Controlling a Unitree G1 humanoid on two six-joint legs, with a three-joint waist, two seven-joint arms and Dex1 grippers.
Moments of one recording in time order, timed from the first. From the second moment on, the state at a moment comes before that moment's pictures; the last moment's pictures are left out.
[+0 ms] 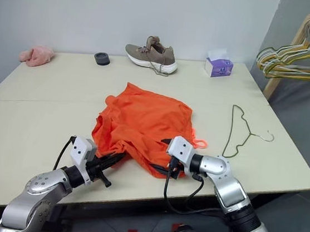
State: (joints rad) left arm 0.10 0.49 0.10 -0.28 -0.41 0.37 -0.67; right arm -0.38 -0.34 0.37 -0.07 0.07 0.20 0.83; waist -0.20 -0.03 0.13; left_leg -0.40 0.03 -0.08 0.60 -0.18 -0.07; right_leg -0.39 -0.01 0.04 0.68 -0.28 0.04
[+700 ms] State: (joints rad) left arm 0.10 0.49 0.09 -0.28 -0.41 0.37 -0.67; right arm -0.38 -0.34 0.37 -0.07 0.07 0.20 0.82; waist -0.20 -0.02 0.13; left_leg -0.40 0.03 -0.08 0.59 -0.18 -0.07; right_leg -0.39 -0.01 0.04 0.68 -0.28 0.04
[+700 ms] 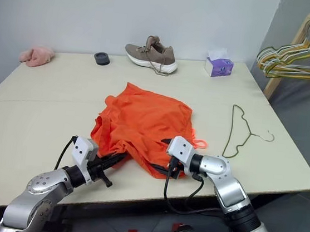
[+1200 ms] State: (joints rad) left arm 0.10 0.49 0.10 -0.28 -0.41 0.37 -0.66; right arm -0.38 -0.33 0.37 -0.06 0.06 0.20 0.80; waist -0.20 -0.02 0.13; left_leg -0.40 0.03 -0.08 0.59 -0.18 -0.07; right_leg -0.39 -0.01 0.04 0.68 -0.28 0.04
